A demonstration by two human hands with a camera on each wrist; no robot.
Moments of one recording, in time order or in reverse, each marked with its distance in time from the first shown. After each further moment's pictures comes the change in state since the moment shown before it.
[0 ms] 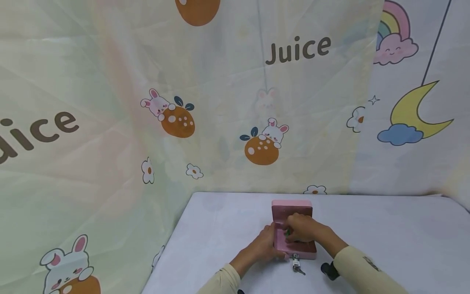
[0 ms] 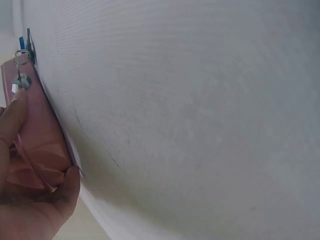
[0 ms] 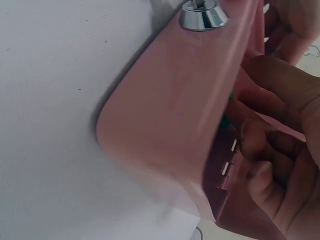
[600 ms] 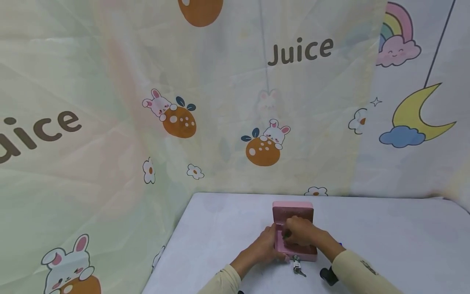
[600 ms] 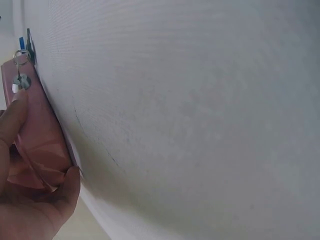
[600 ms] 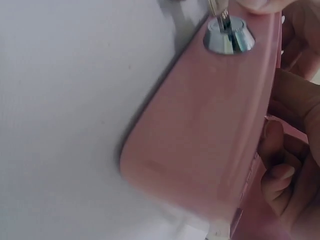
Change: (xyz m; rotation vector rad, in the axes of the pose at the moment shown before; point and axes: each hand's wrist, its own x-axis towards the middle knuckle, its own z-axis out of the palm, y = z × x) left_hand -0.001 0.001 0.001 -0.003 0.004 -0.038; right_hand 0.004 0.002 0.011 0.026 0.035 -0.092
